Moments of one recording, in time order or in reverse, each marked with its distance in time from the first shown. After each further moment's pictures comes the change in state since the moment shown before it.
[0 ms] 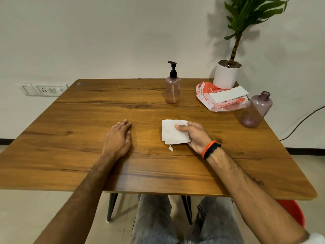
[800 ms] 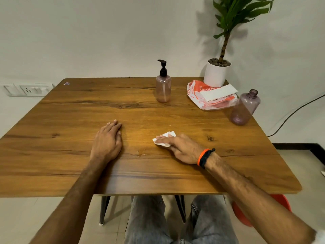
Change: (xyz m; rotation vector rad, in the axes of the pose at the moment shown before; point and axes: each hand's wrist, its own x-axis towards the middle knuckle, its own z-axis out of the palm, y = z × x) left_hand -0.001 -0.003 0.005 0.048 0.025 0.008; right_hand -0.024 0.009 -0.014 -1.564 -0.410 -0.412
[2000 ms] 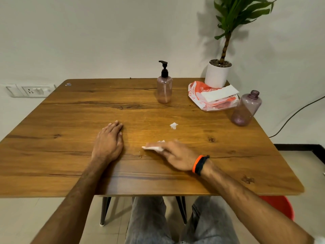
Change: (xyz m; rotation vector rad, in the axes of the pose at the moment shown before) left_hand -0.003 0.003 -0.004 -0.007 -0.008 -0.008; right_hand -0.002 -0.026 0.015 0.185 0.044 -0.075
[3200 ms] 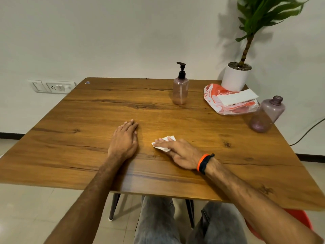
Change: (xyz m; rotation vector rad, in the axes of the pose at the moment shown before) left_hand 0.000 0.002 -0.001 -0.002 0.004 -0.004; right_hand 0.031 -0.002 0.006 0.041 -0.118 0.074
